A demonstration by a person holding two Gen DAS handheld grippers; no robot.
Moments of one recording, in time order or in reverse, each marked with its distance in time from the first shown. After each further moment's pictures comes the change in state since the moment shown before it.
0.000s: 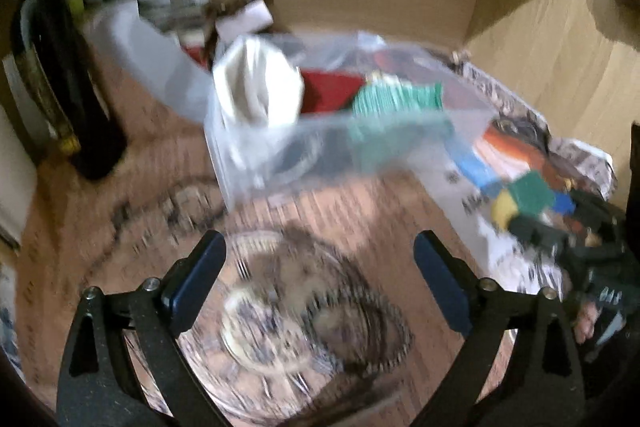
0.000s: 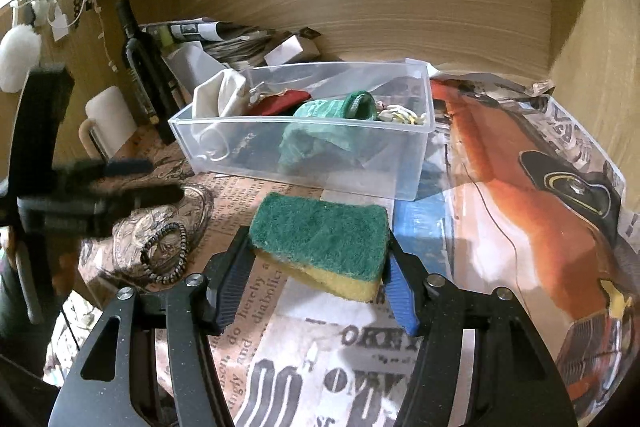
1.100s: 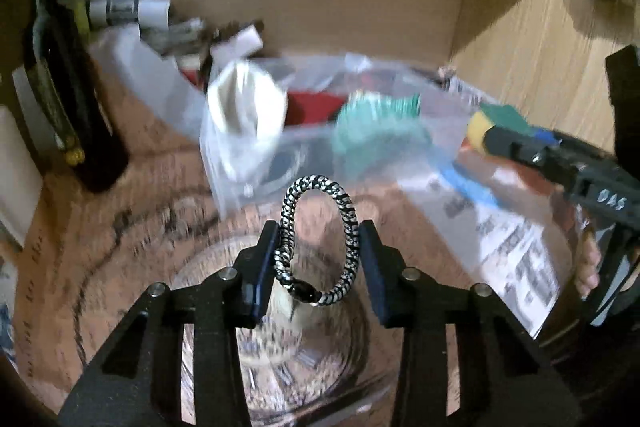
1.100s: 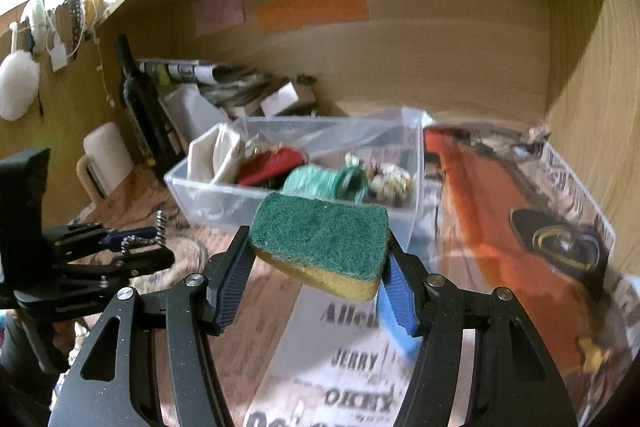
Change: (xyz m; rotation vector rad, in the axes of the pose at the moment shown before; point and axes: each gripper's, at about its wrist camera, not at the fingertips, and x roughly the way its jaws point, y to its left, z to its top) left arm -0.020 -0.014 -0.002 0.030 -0.133 -0.004; right arm -0.006 -0.007 0.039 -0.025 -0.122 -0.009
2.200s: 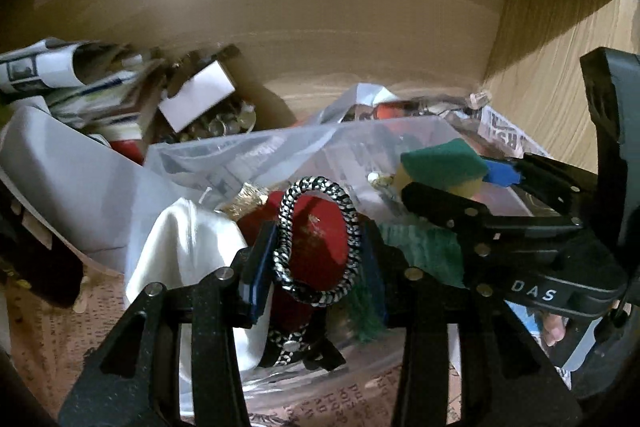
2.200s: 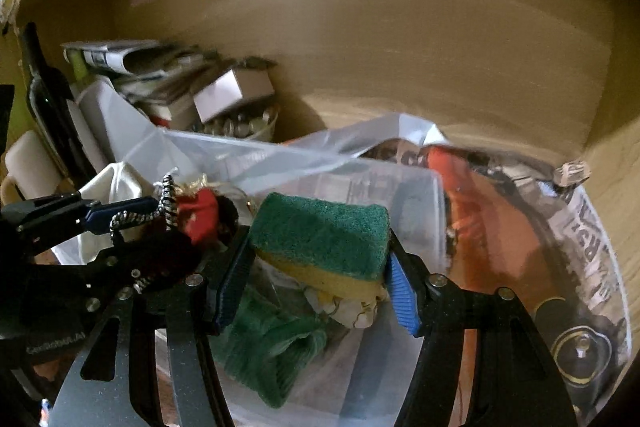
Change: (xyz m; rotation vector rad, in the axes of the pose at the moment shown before) left arm 0.114 0.007 0.097 0.009 0.049 0.004; right arm 0.123 -0.029 0.060 -0.043 0.145 -0.075
